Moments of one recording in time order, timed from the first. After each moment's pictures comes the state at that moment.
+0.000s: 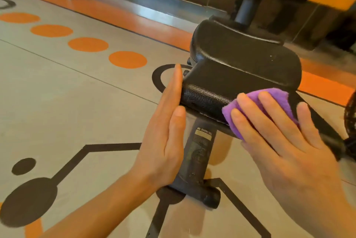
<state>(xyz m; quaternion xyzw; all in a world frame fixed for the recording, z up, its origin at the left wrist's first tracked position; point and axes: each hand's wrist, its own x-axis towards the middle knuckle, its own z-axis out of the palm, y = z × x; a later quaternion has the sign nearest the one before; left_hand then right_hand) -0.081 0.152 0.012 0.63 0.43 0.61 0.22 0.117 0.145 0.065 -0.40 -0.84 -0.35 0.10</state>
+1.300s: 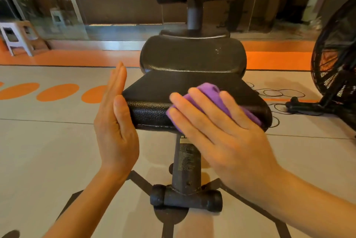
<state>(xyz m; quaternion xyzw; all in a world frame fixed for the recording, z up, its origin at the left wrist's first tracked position) -0.069 0.203 0.021 0.63 0.42 0.65 0.00 0.125 0.147 0.043 -0.41 -0.80 -0.40 0.17</state>
